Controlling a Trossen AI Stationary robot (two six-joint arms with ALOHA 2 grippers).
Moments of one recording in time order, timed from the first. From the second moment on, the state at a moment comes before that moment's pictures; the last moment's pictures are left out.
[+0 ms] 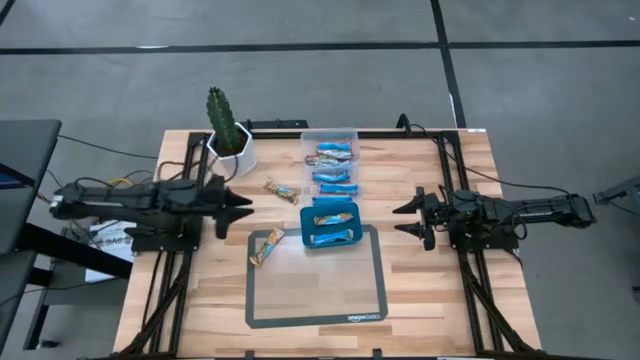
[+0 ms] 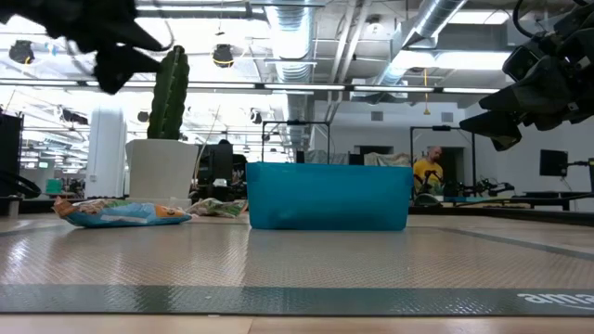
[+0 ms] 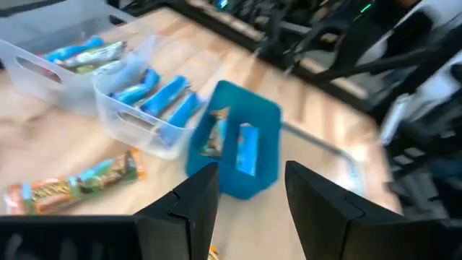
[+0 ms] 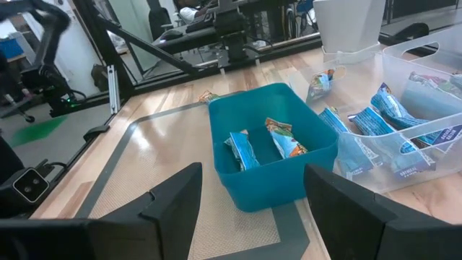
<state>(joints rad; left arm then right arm) -0.05 0.50 0.48 -0.34 -0.15 -0.50 0.00 0.23 0.01 0.02 -0.05 0.21</state>
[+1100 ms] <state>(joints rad) 0.25 1.43 0.85 -0.44 -0.23 0.31 0.00 0.23 0.00 0.02 -0.05 0.21</state>
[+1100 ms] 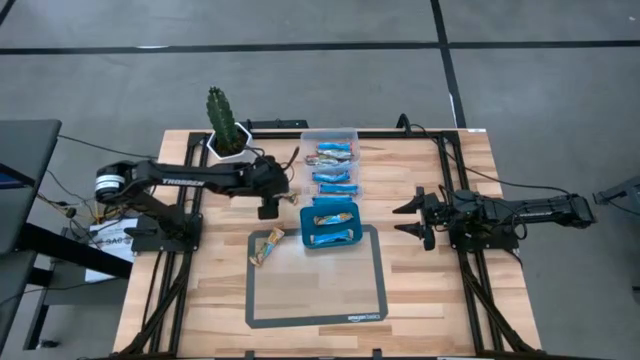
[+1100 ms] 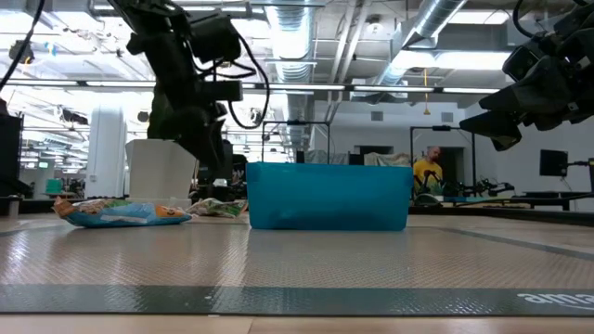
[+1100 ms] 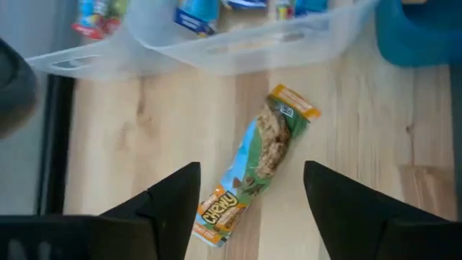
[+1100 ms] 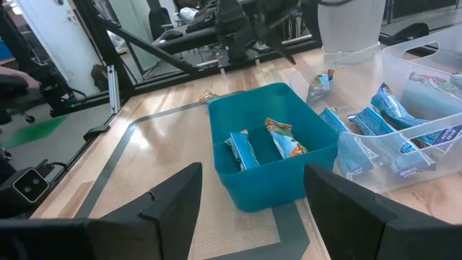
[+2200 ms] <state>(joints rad) 0.32 1.72 0.94 -0.44 -0.06 0.45 0.00 0.23 0.00 0.02 -0.05 0.21</state>
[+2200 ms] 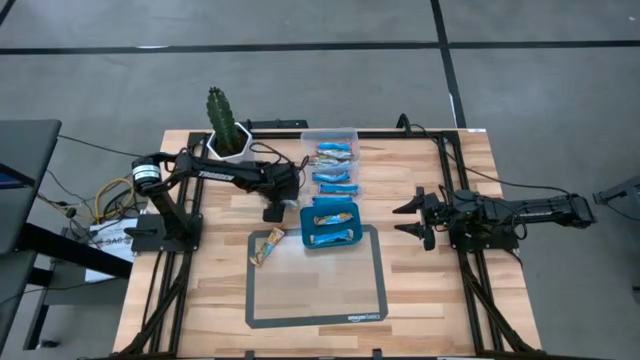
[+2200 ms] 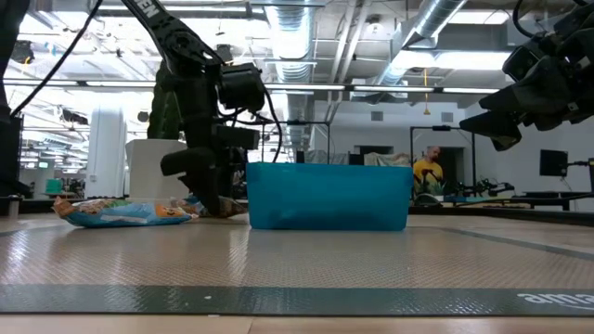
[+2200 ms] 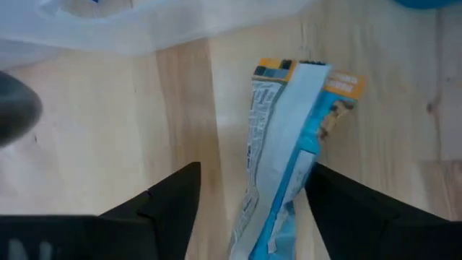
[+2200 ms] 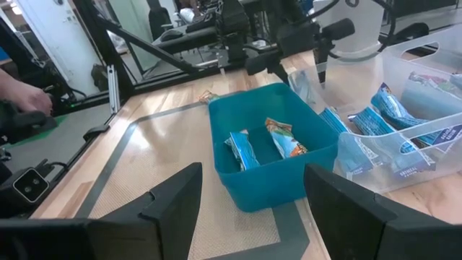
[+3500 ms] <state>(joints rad) 0.13 1.20 0.94 -0.11 0.13 -0.17 0.01 0.23 0.00 0.02 -0.05 0.21</state>
